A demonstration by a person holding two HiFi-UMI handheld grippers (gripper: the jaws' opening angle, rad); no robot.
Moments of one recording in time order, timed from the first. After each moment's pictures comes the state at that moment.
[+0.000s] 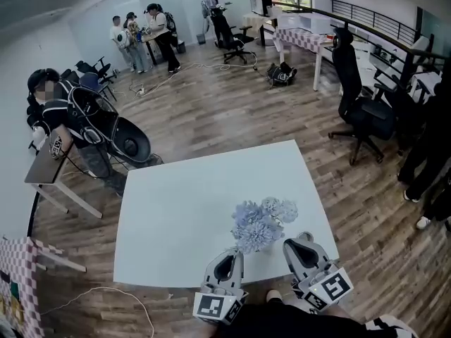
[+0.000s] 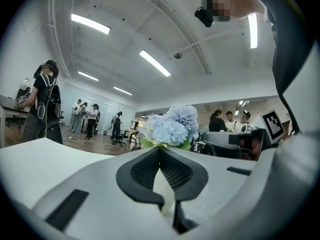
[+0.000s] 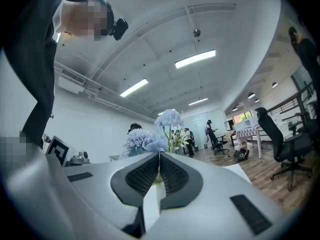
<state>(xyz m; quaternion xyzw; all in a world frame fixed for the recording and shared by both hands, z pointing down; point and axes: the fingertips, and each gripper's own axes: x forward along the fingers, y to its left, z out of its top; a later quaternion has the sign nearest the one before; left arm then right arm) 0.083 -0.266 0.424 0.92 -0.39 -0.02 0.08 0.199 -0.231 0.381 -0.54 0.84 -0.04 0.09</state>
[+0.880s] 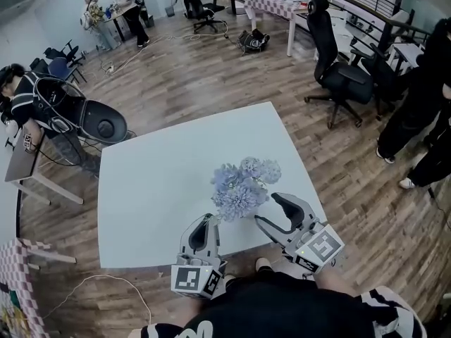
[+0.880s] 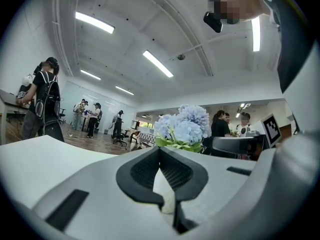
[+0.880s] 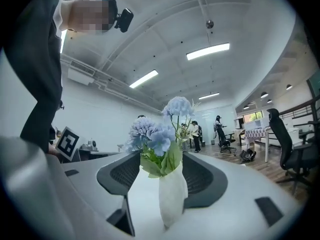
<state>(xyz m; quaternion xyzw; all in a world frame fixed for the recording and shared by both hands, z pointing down) 0.065 -0.278 0.423 0.92 -0.39 -0.03 0.09 0.183 -0.238 0.394 -0.50 0.87 -0.02 0.02</state>
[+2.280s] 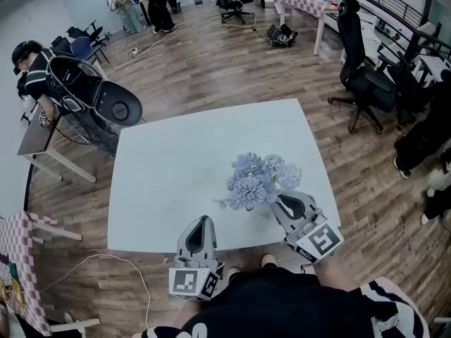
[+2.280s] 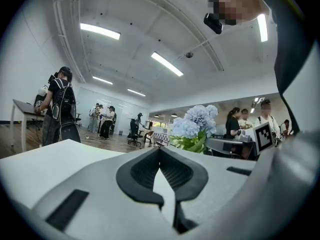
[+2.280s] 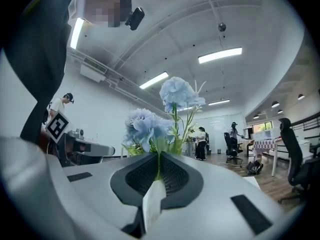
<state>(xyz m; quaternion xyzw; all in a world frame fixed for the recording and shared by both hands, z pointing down) 0.006 -0.273 0.425 0.88 -0.46 -0.02 0.08 0.158 -0.272 0.400 -0.47 0.88 0.04 0.02</state>
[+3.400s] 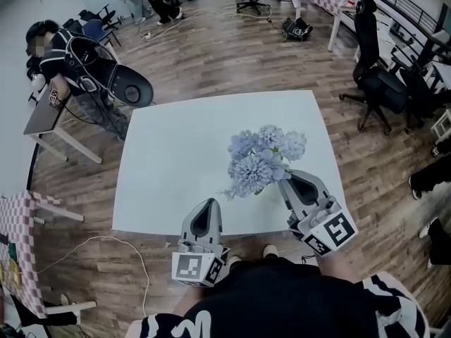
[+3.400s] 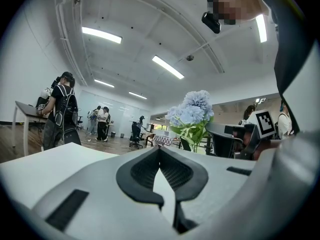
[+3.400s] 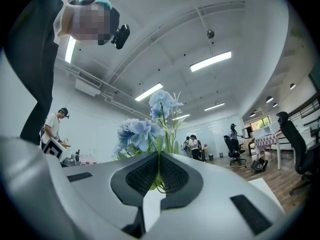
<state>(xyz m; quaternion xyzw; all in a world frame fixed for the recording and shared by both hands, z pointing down) -0.004 -0.270 0.413 0.88 -0.47 -0.03 0.08 0.151 -0.270 0.343 -0.47 0.88 0.02 0.10</state>
